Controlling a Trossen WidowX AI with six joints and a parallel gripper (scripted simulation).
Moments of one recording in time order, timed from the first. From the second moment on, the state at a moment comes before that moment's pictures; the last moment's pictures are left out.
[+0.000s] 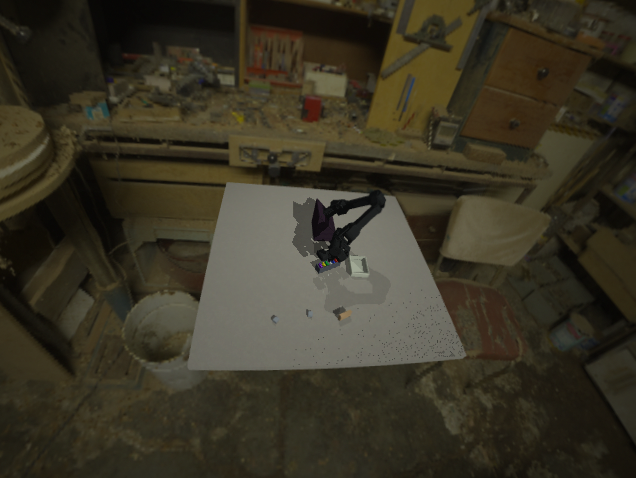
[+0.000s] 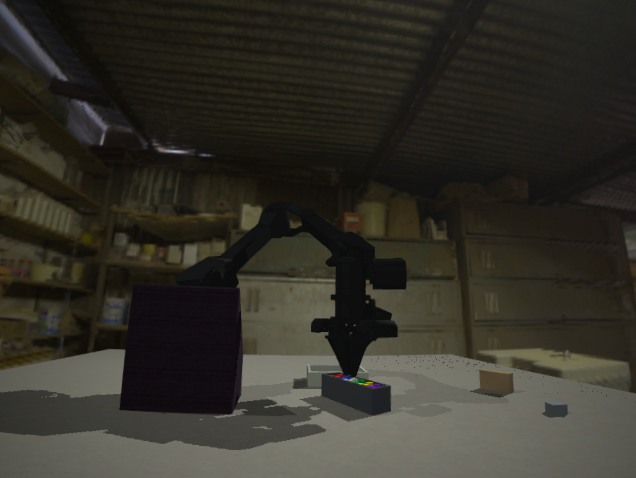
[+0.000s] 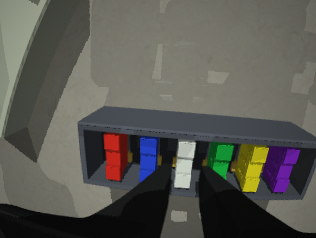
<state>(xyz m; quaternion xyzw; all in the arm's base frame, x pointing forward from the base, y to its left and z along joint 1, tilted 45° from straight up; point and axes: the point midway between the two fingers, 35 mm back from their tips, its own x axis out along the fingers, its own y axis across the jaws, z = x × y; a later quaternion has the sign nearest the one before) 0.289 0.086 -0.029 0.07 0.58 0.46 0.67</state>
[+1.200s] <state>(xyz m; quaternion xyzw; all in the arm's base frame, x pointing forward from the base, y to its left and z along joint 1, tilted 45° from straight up) 0.287 0.093 -0.036 0.07 0.58 0.46 0.67</state>
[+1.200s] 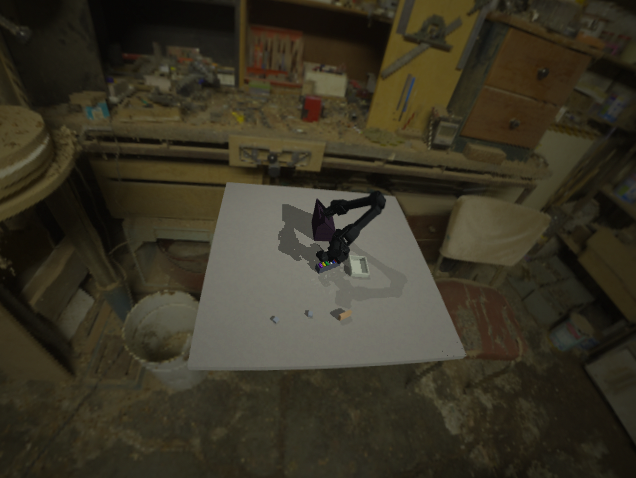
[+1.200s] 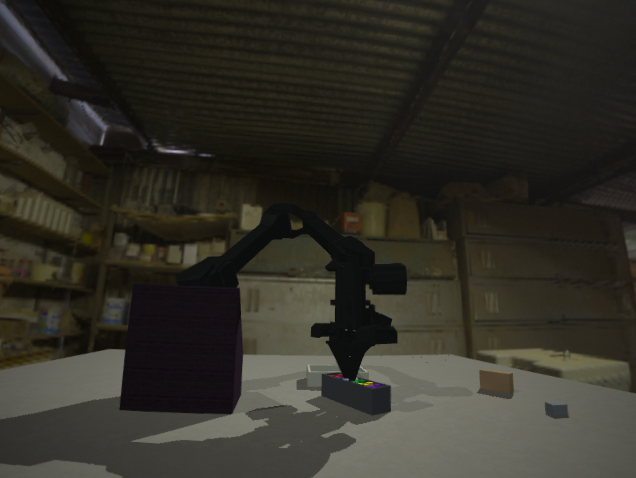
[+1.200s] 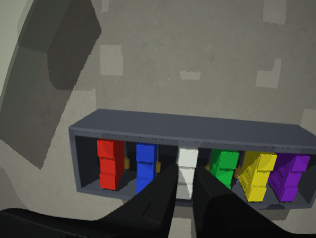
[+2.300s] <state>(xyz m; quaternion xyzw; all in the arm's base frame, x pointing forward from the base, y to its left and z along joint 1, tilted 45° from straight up) 0.290 0.082 -0.025 0.07 0.58 0.46 0.67</state>
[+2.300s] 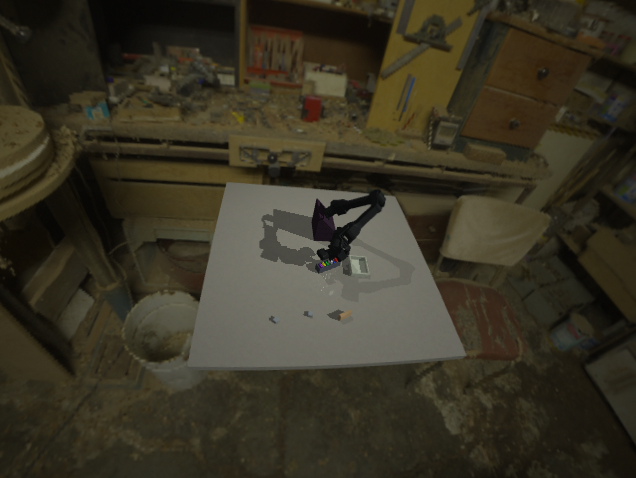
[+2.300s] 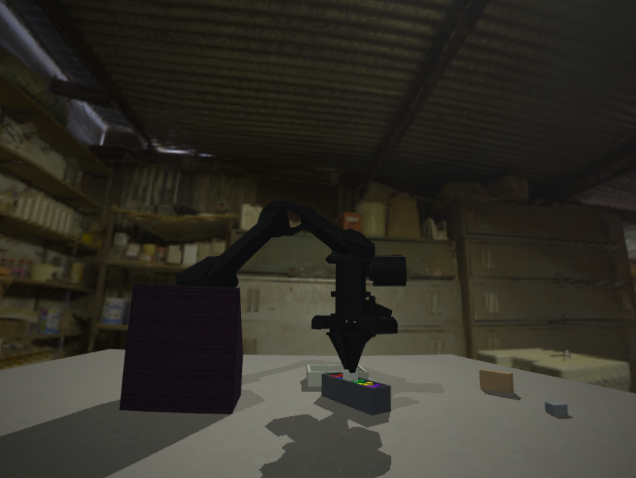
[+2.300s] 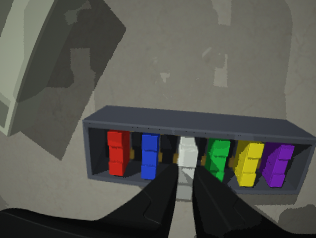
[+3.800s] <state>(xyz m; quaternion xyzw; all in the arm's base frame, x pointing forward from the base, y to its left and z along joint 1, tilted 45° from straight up) 0.291 0.065 -0.008 0.07 0.58 0.46 0.67</state>
